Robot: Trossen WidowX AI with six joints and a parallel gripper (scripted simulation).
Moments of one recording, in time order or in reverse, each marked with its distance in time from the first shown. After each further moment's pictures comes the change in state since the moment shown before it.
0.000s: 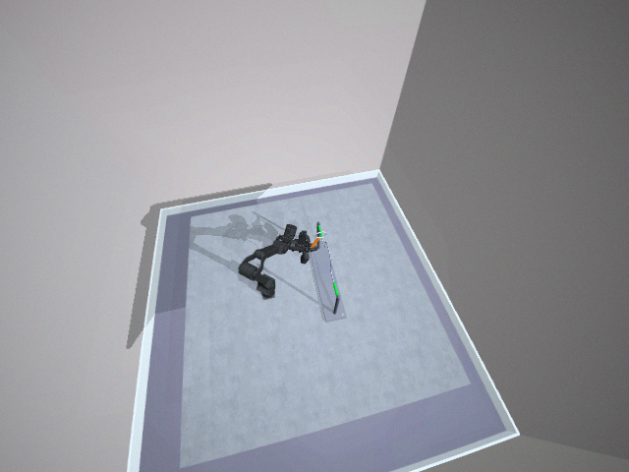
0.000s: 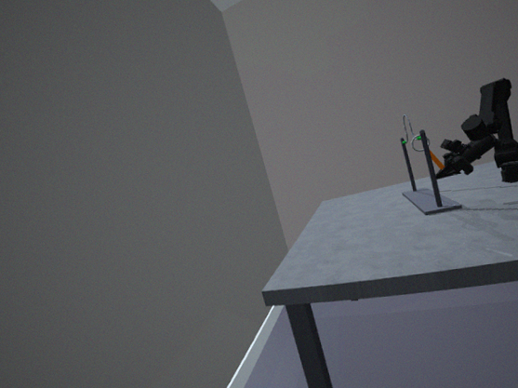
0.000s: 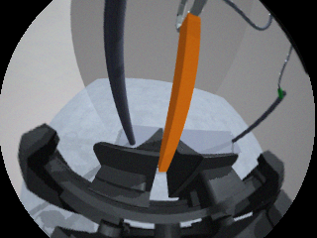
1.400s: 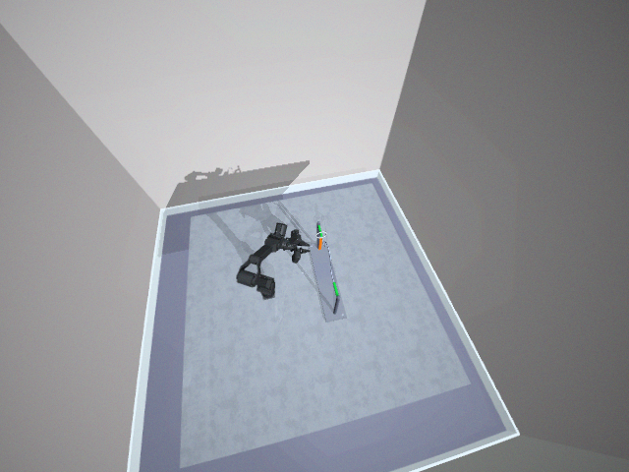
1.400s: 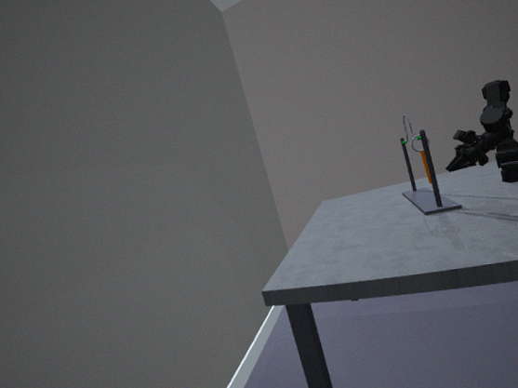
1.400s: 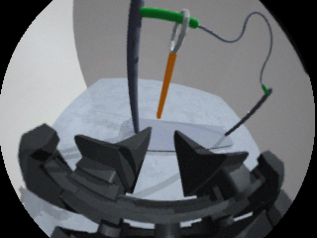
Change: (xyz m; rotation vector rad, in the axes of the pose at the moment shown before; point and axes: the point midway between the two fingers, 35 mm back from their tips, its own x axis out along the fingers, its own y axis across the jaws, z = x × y) arm -0.048 -0.001 -0.004 -0.004 0.008 -0.004
